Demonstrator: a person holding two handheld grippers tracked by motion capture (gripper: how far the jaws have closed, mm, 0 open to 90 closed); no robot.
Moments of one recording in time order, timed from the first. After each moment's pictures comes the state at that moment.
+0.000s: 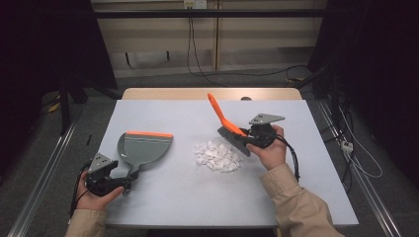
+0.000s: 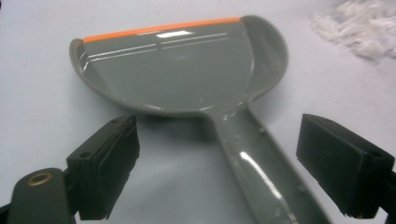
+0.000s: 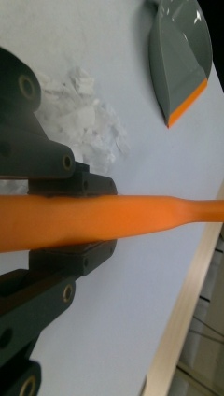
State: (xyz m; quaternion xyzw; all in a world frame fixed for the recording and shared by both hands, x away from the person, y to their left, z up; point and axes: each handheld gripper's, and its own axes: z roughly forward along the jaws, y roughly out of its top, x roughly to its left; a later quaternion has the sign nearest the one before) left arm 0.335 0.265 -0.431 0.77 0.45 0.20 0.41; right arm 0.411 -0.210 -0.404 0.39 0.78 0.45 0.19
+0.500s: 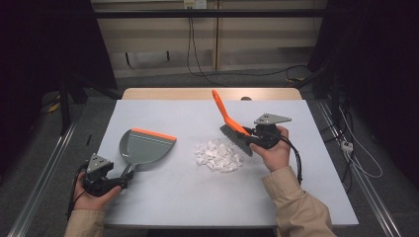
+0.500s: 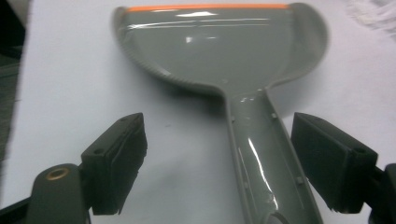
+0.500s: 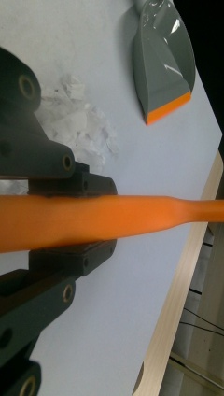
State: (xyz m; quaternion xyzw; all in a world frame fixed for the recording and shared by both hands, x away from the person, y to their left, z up) left arm 0.337 0.282 -0.435 0.77 0.48 0.22 0.36; right arm 0.403 -0.216 -0.399 0.40 0.76 0.47 0.19
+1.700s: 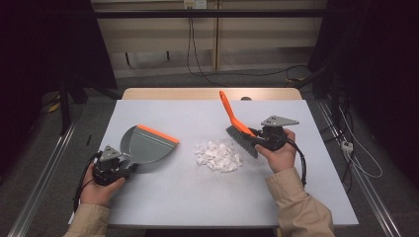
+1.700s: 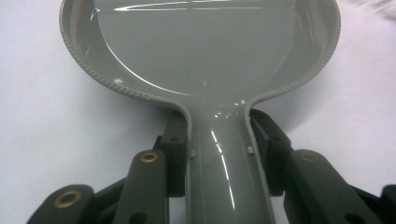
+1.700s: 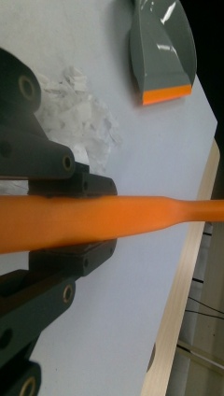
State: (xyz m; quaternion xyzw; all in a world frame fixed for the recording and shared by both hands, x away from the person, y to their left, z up) left arm 0.360 0.261 -0.428 0.82 0.42 0.17 0.35; right arm 0.396 -0.230 -0.402 0.43 0.75 0.47 0.20
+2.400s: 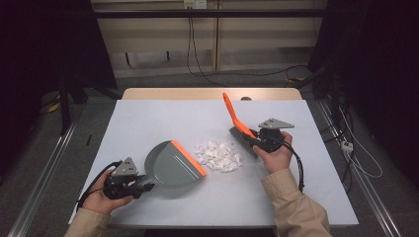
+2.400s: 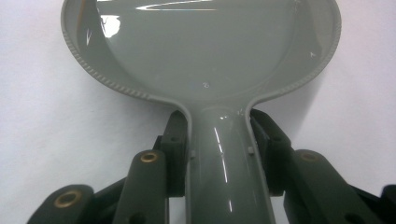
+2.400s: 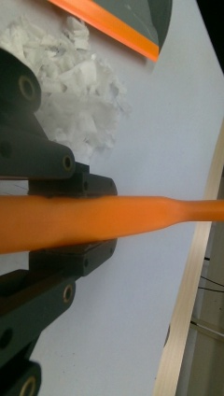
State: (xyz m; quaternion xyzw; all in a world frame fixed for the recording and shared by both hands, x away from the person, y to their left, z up) left arm 0.328 0.221 -0.422 0.89 0.27 0.08 0.35; right arm 0.402 -0.226 -0.423 0.45 0.74 0.44 0.23
